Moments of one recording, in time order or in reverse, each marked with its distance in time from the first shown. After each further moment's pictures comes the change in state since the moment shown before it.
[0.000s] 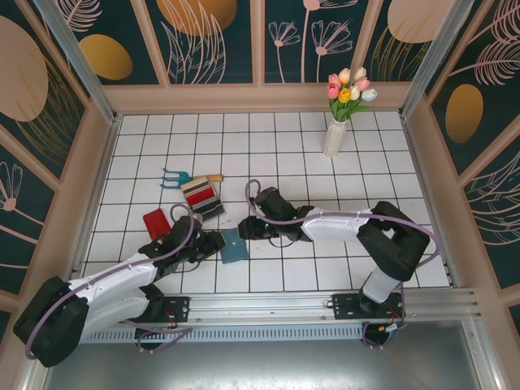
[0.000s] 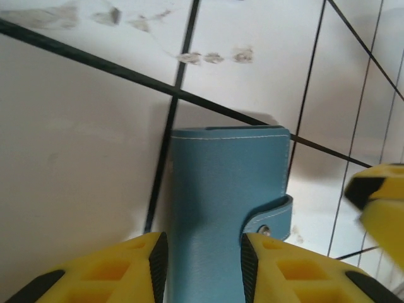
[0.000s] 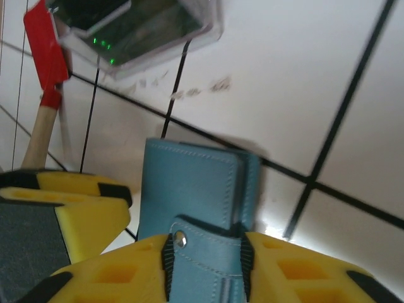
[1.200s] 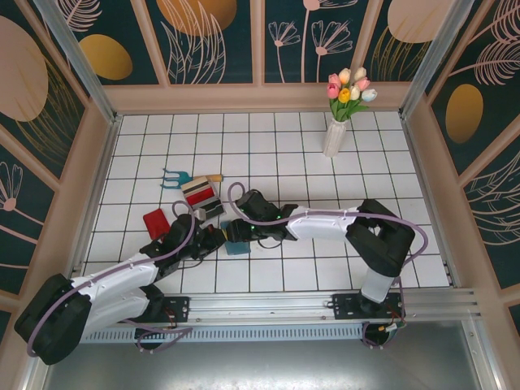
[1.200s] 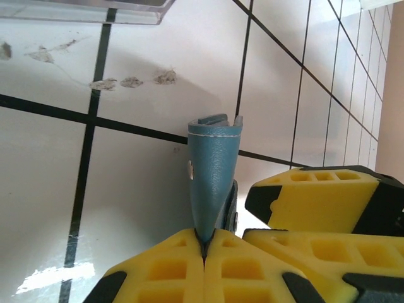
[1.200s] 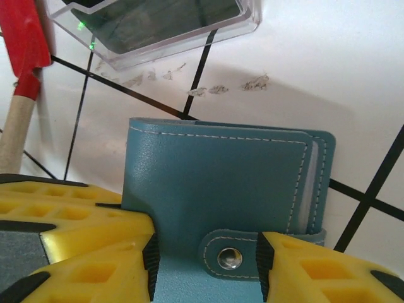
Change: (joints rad) left arm 0.000 0.008 -0.013 0.151 0.026 -0.010; right arm 0.086 0.090 0.164 -0.148 0.134 -0.021
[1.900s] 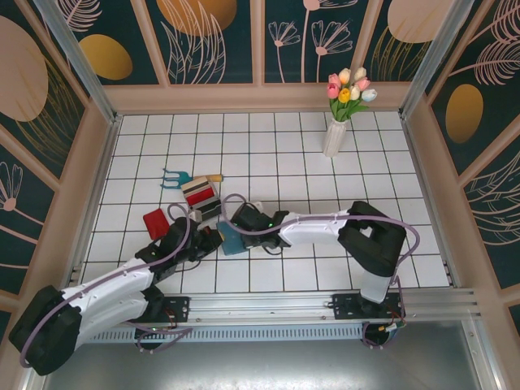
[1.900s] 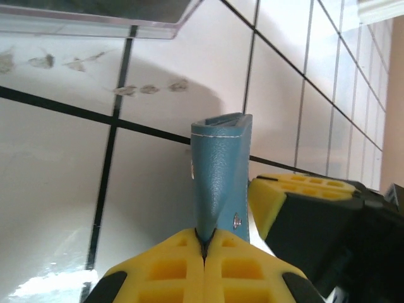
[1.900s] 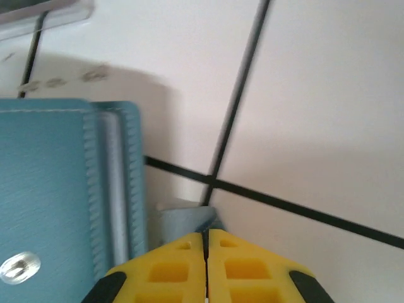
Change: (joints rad) left arm -0.010 -0.107 -0.014 -0.079 -0.065 0.000; right arm 0.051 0.015 -0.006 -0.170 0.369 -0.003
